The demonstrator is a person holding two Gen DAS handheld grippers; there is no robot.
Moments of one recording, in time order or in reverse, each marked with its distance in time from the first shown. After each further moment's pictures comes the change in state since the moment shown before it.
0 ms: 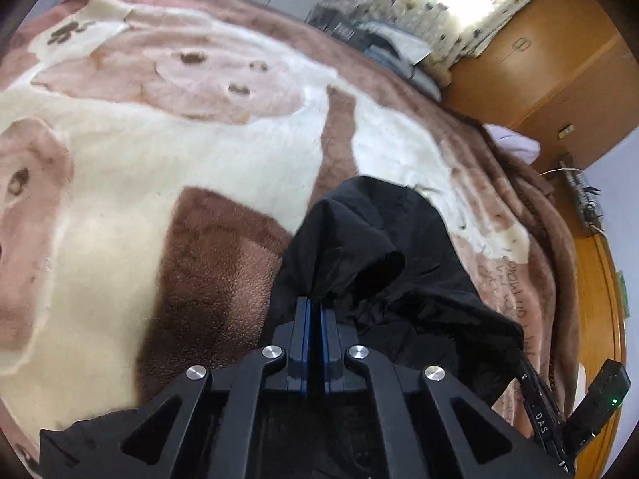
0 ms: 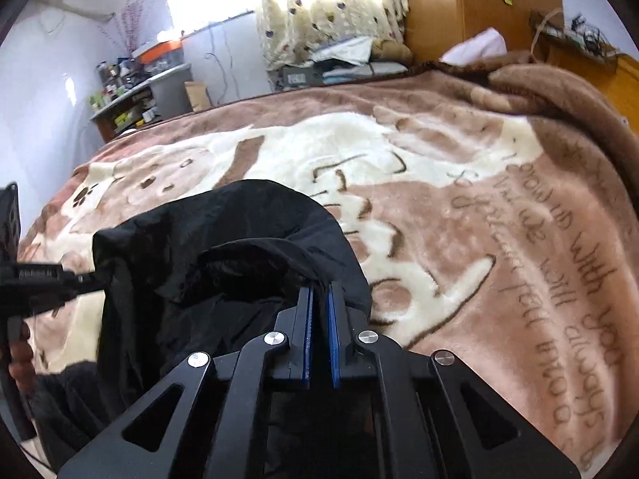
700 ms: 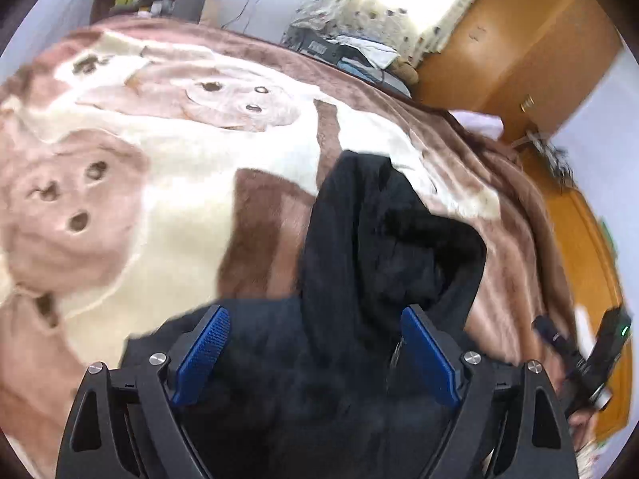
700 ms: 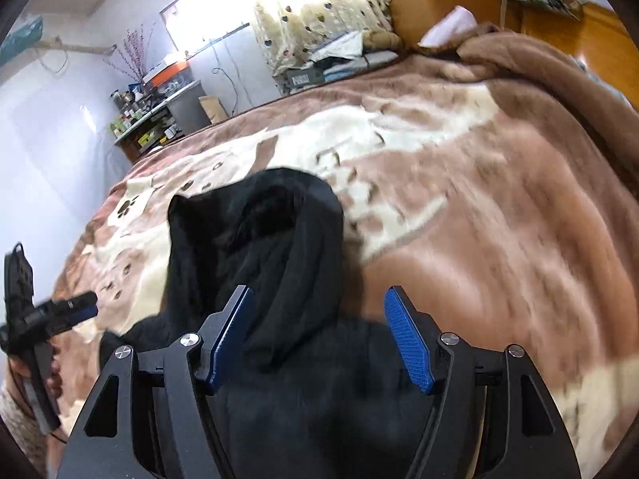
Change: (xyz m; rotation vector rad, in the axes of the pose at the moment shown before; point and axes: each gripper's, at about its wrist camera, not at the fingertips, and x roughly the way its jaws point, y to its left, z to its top) left arm -0.112 0.028 -0.065 0.099 -0.019 -0.004; right arm -0.092 -0.039 -0.035 0.112 0.030 0.114
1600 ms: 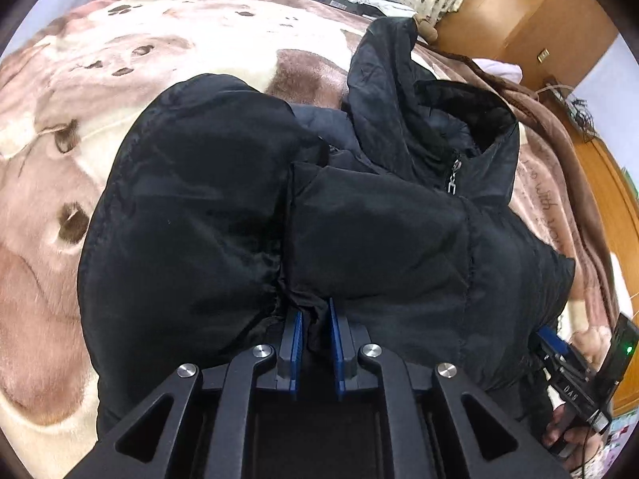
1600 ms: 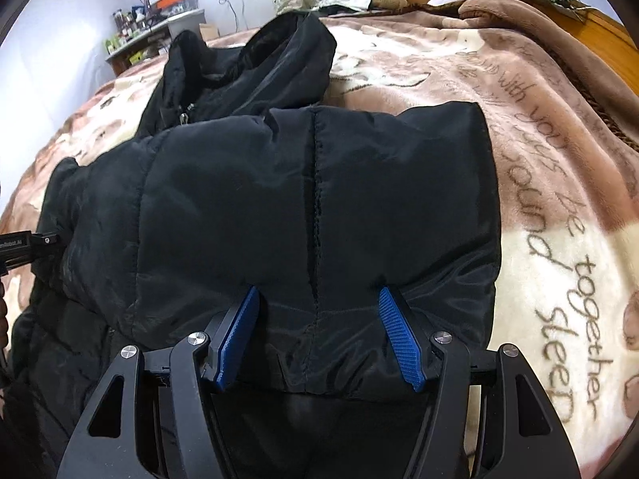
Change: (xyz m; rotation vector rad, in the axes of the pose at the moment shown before) left arm 0.008 0.025 -0.174 0.034 0.094 0.103; right arm -0.005 0.003 -0.180 -0.149 0.161 -0.135
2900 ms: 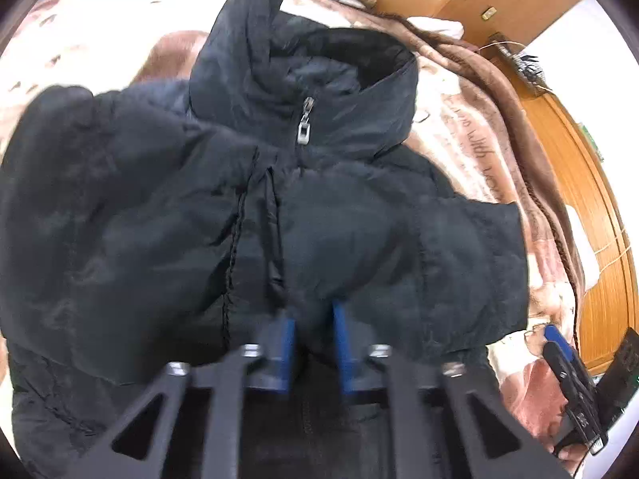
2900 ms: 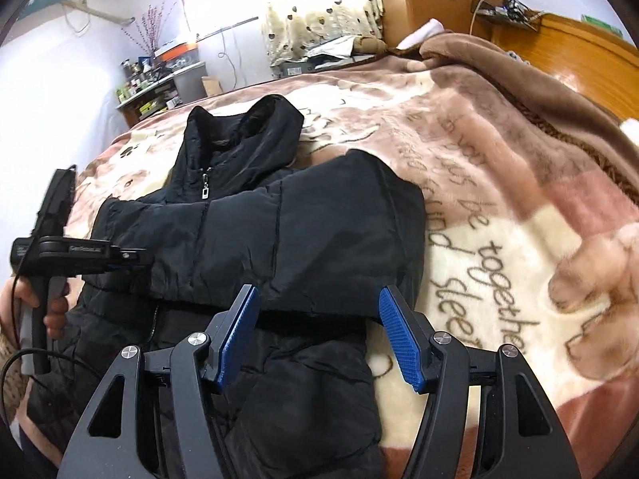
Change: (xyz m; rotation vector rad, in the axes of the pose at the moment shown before) left arm -0.001 -0.108 -0.017 0.104 0.102 -0.165; right arm -0.121 -0.050 -0.035 0.078 -0.168 0.041
